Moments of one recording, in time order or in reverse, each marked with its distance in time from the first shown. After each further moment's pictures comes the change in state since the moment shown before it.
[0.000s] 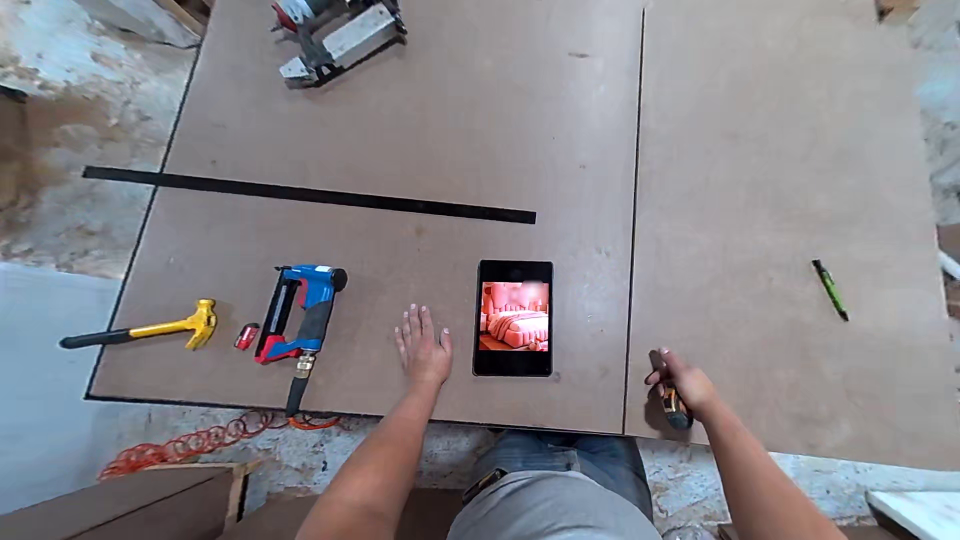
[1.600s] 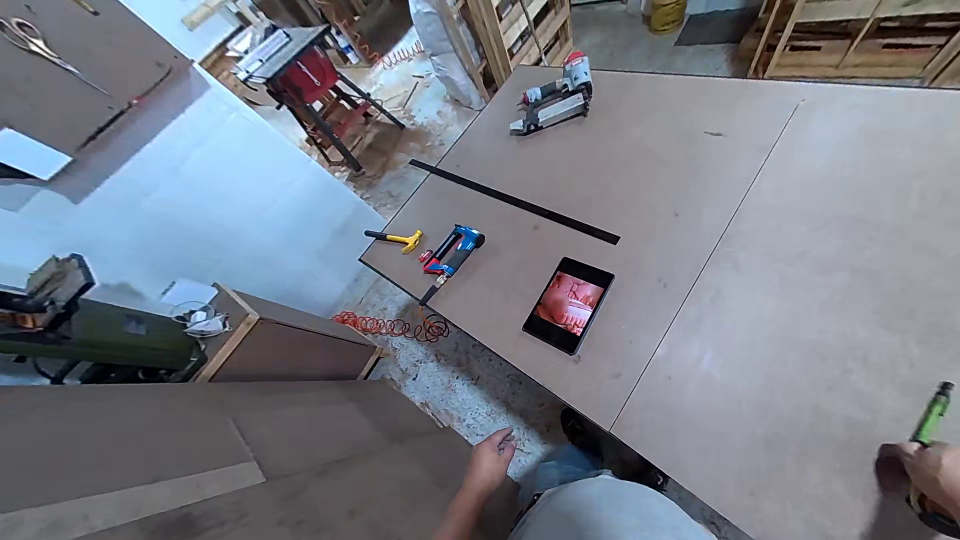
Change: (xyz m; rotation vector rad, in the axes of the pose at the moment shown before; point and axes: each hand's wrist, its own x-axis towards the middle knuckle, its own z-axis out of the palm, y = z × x) left_hand -0.371 0.146 -0.042 -0.592 -0.329 -0.579; right_hand 0.075 0.037 -0.318 -0.980 0.308 -0.189
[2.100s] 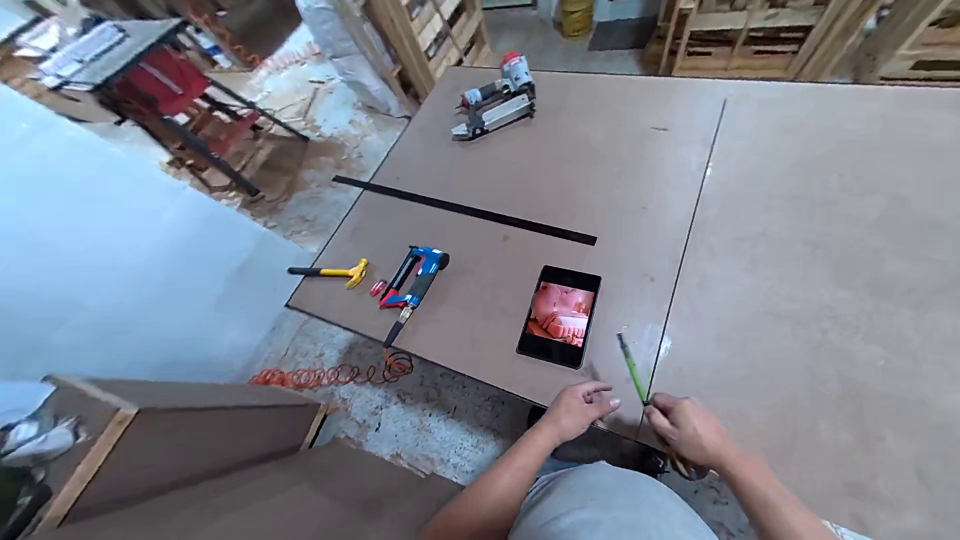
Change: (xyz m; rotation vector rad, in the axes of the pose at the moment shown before) left_hand 0.095 0.164 -0.025 -0.287 -0.669 0.445; right_hand -0.205 -0.318 0.057 0.356 -0.246 -0.732
